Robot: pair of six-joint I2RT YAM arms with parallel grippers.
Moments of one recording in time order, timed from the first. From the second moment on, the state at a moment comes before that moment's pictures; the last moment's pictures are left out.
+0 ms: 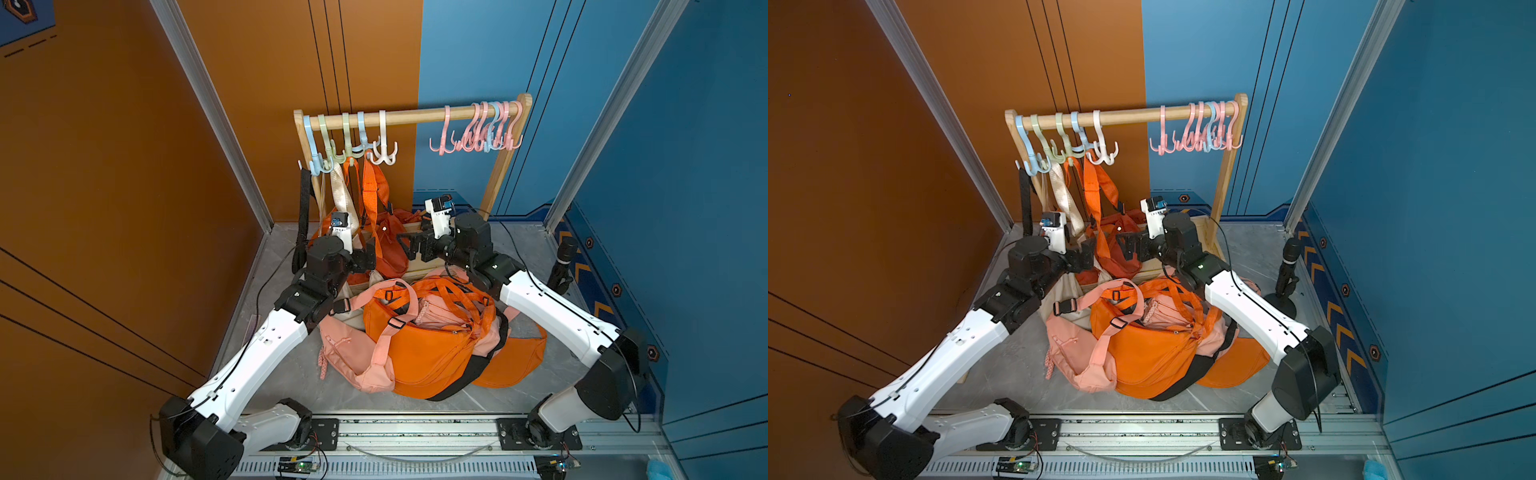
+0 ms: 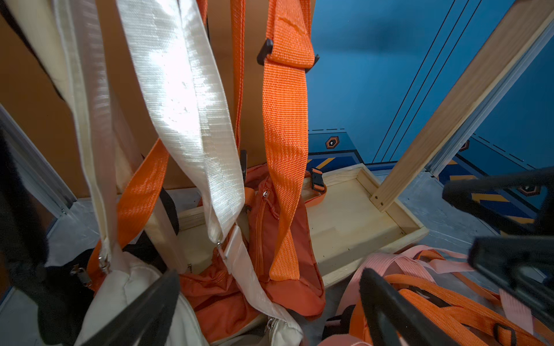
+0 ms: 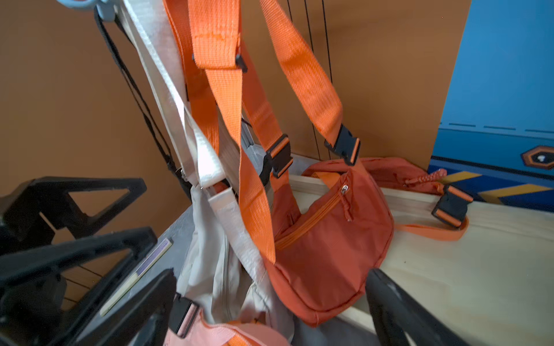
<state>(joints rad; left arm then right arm) -0.46 1.21 1.13 -0.17 -0.23 -0.17 0.60 1.59 1.46 -0.11 -0.18 0.28</state>
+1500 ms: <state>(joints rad) -0.41 1.45 1.41 -0.17 -0.16 -0.16 0.42 1.71 1.55 -0.05 -0.46 0.27</state>
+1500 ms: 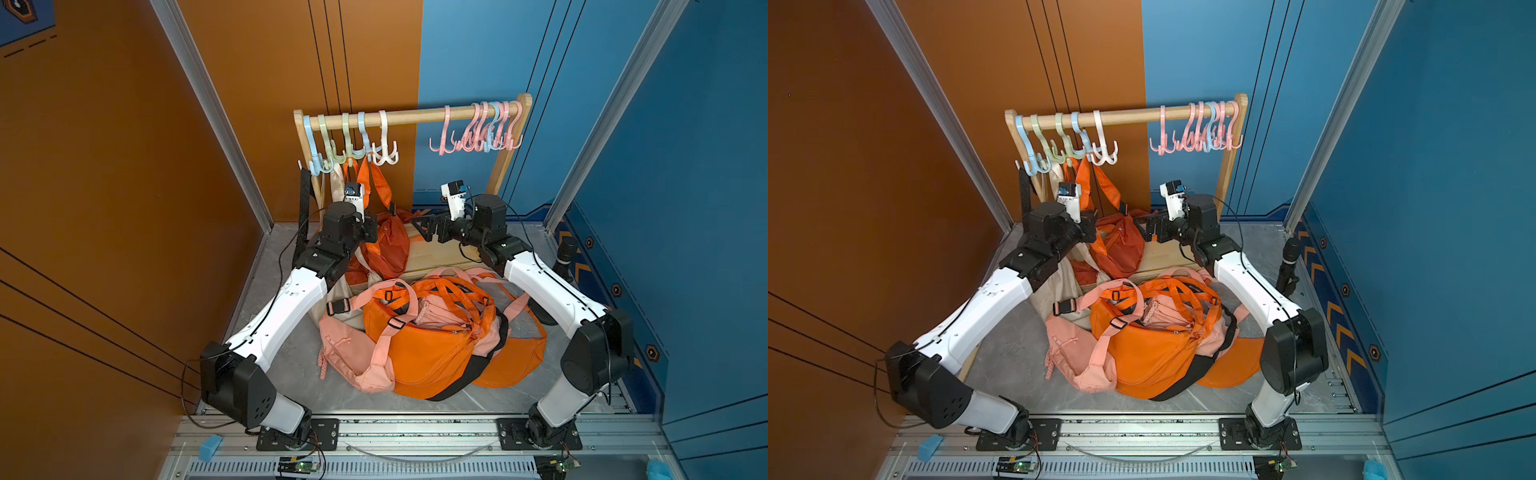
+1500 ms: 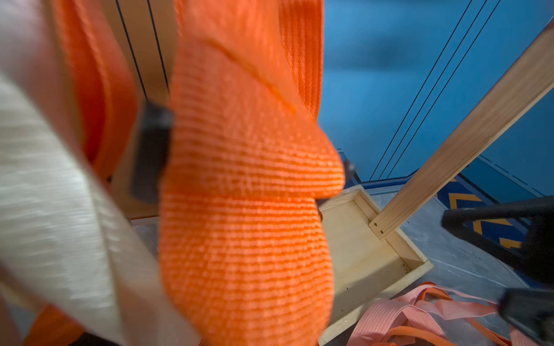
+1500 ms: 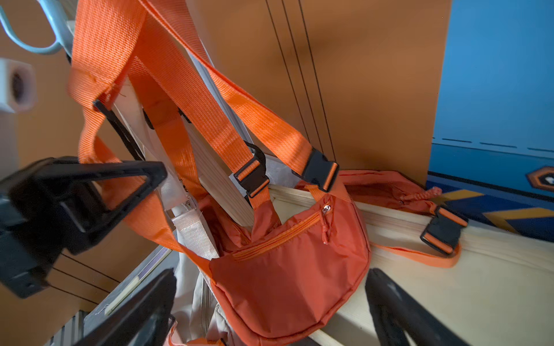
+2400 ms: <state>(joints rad) -0.33 1.31 1.32 -0.22 -0.10 -0.17 0.51 2.19 2.19 -0.03 -0.59 0.23</state>
